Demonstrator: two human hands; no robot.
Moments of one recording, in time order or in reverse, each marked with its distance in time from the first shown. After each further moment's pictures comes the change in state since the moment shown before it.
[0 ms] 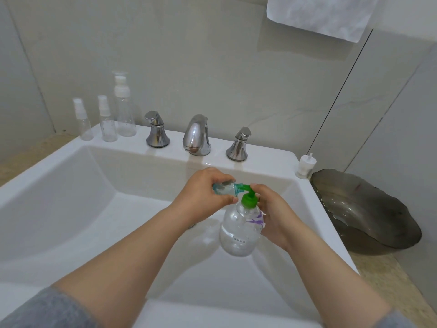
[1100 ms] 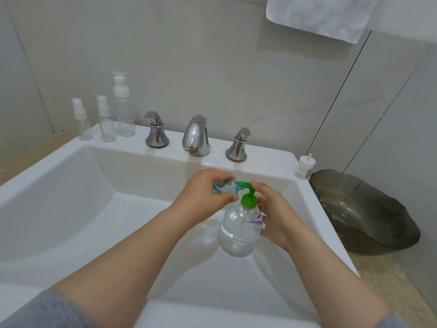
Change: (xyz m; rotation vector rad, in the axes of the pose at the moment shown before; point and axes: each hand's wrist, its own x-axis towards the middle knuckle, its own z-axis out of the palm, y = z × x) left_hand -0.001 0.005 0.001 0.010 0.018 0.002; right_hand -0.014 -0.011 0.006 0.048 -0.017 0.046
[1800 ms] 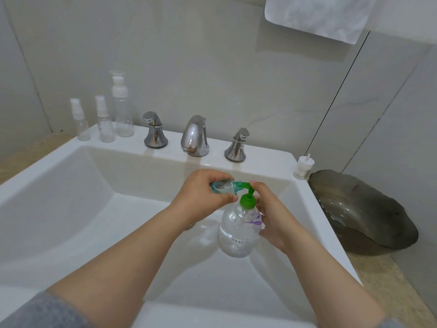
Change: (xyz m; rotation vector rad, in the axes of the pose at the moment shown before) left_hand -0.001 -0.001 0.000 -0.169 0.017 -0.085; right_hand 0.002 0.006 -0.001 -0.115 0.038 -0.027
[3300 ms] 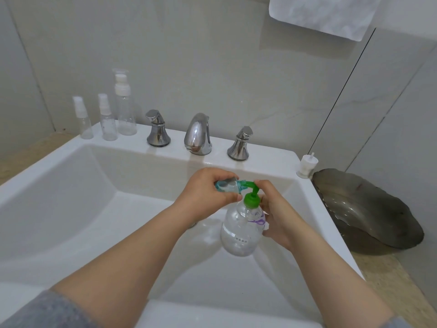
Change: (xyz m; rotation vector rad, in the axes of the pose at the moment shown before) left_hand 0.001 0.001 0.000 -0.029 -0.026 -0.004; right_hand -0.001 -0.004 -0.003 -0.041 -0.014 0.038
